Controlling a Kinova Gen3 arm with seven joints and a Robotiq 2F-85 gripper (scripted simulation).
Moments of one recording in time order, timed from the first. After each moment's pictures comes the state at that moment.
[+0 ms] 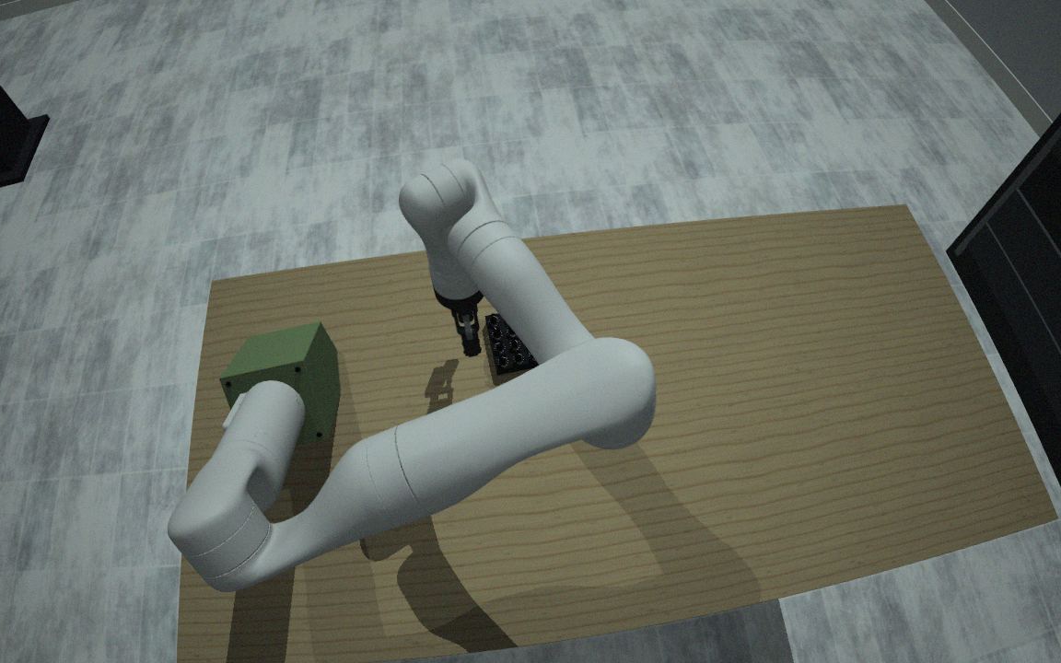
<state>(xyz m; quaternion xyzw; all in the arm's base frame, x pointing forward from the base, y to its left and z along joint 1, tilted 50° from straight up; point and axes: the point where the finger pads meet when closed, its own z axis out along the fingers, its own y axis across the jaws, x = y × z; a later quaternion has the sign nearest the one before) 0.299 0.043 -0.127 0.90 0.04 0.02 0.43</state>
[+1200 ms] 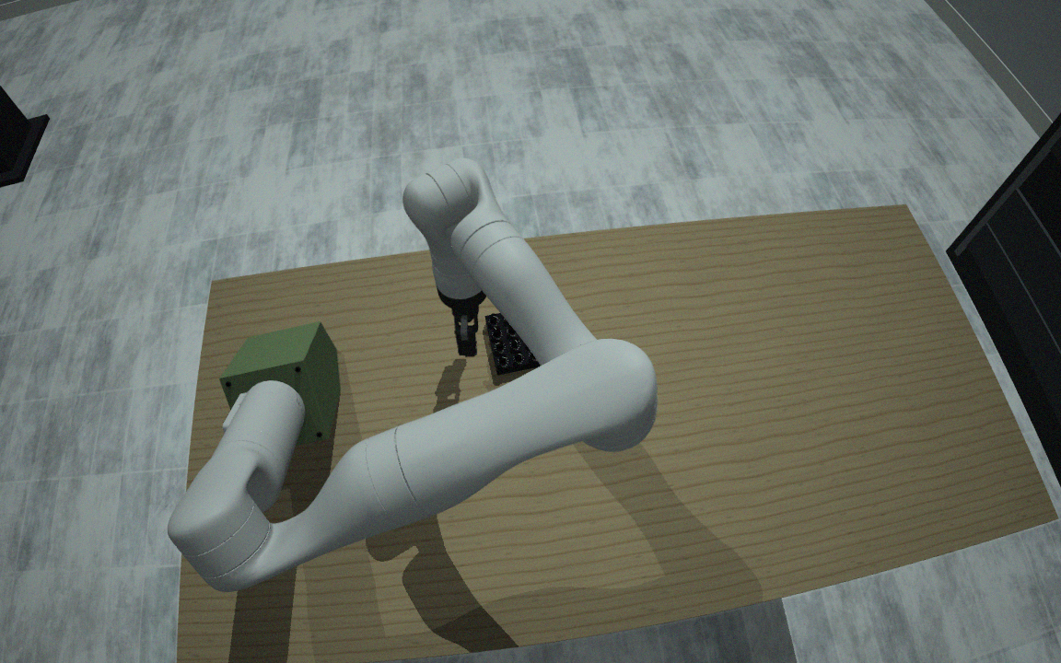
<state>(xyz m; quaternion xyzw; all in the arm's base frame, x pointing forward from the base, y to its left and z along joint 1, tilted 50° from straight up) 0.304 0.044 -0.126 0.90 -0.05 0.06 0.42</state>
